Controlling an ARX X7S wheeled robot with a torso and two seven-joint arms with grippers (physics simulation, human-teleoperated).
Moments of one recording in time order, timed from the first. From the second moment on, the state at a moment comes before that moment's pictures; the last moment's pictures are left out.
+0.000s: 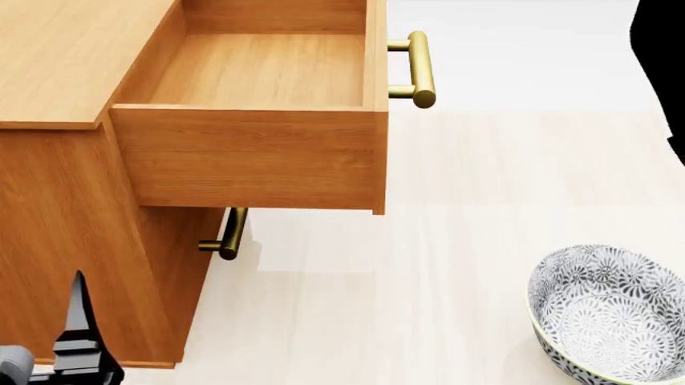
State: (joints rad) left arm -0.05 -0.35 0.19 0.50 -0.30 -0.26 -0.44; right arm 1.63 0.42 -0.44 0.11 0.77 0.58 0.24
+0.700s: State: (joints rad) left arm -0.05 -0.36 0.20 0.52 -0.31 -0.27 -0.46; right arm 1.90 0.07 -0.58 0.98 0.64 0.28 -0.04
